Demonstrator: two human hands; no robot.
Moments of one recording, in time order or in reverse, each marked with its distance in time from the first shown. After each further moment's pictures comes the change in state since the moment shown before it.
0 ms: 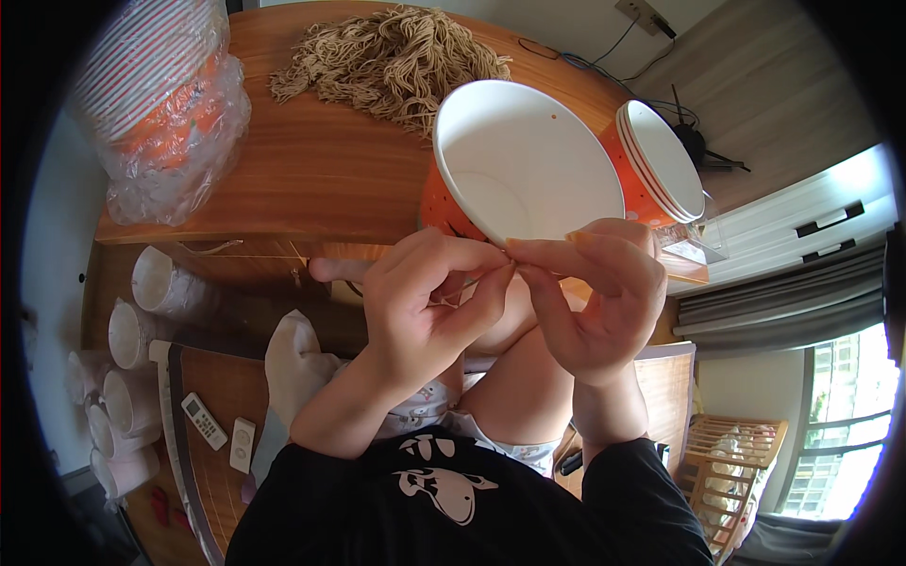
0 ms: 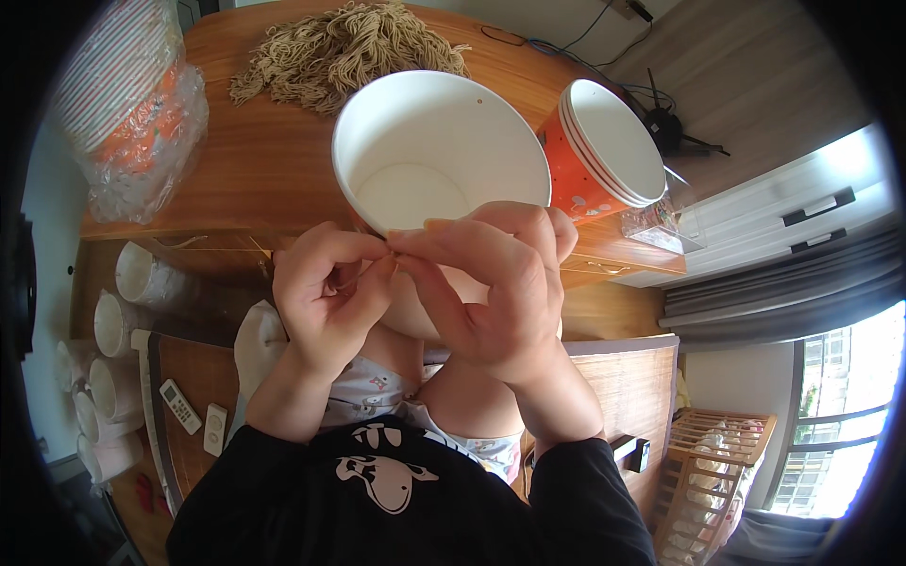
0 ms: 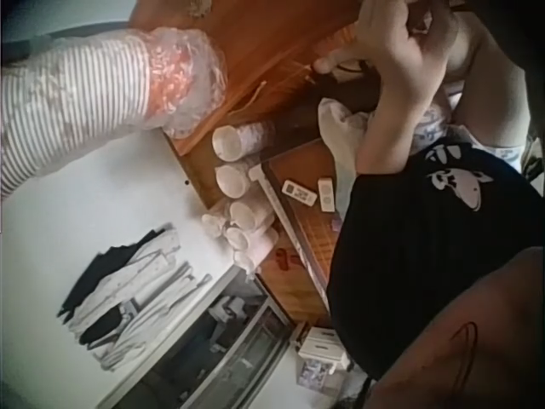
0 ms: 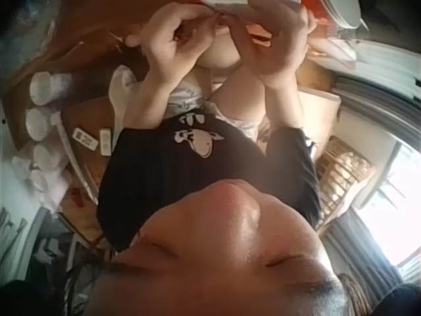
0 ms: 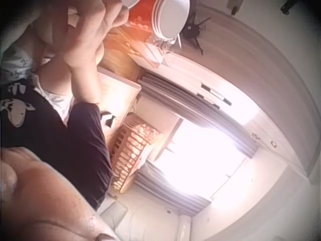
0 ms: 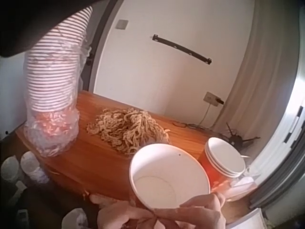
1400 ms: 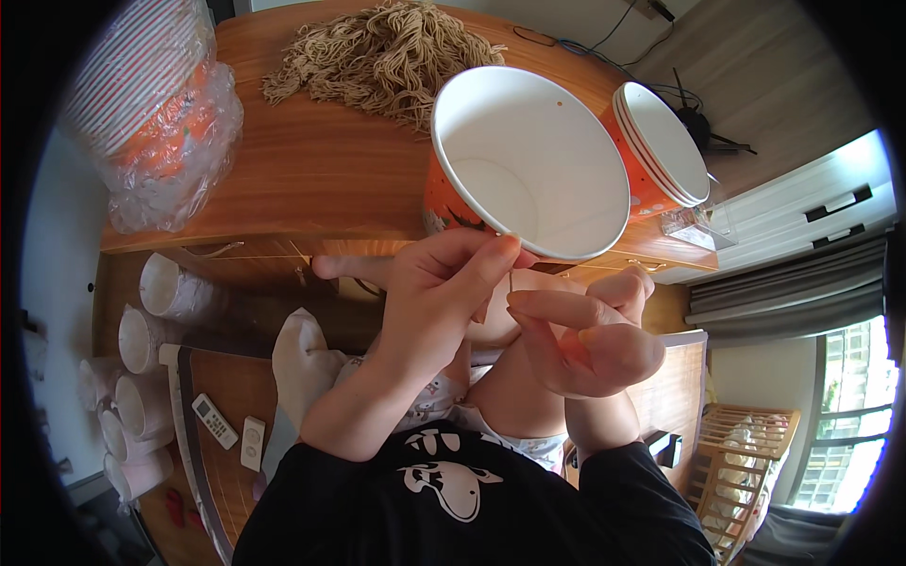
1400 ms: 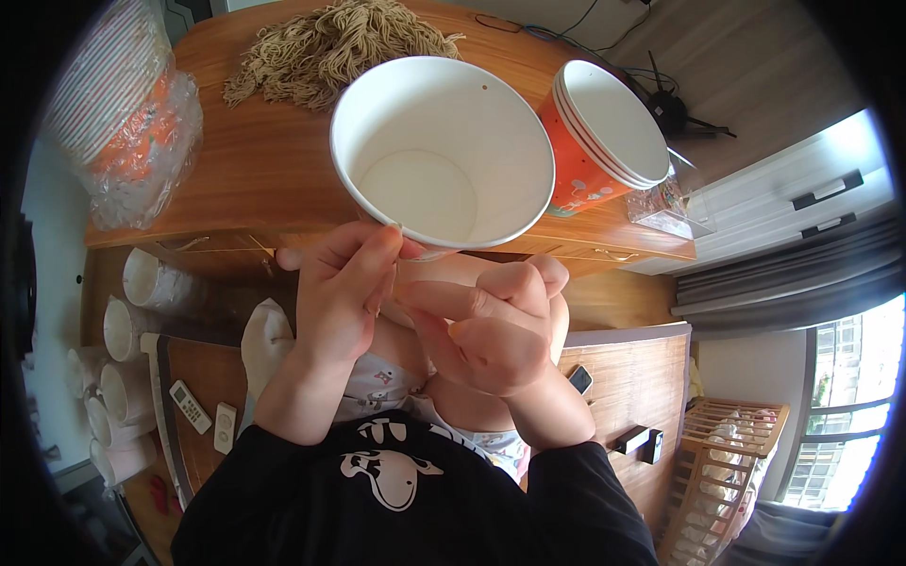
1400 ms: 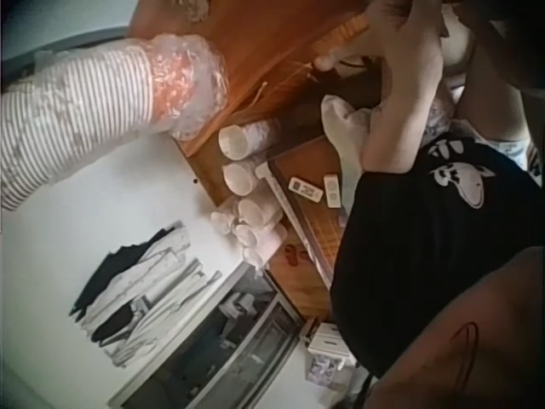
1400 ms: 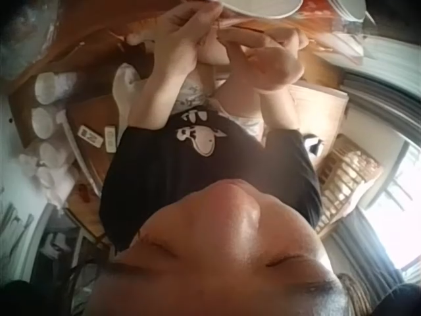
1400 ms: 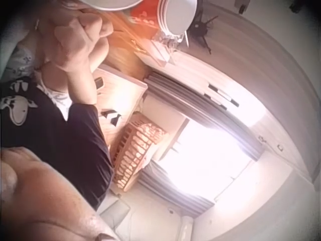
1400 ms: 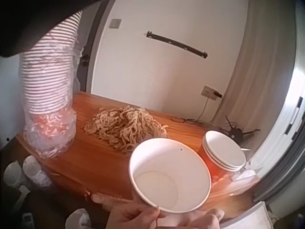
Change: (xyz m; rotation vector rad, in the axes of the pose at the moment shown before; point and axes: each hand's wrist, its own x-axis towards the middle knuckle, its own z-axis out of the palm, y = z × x) left_hand -0.005 0.003 0.020 -0.710 -0.078 -0.651; right_hand -0.016 -0.030 -0.014 -0.124 -0.120 0.073
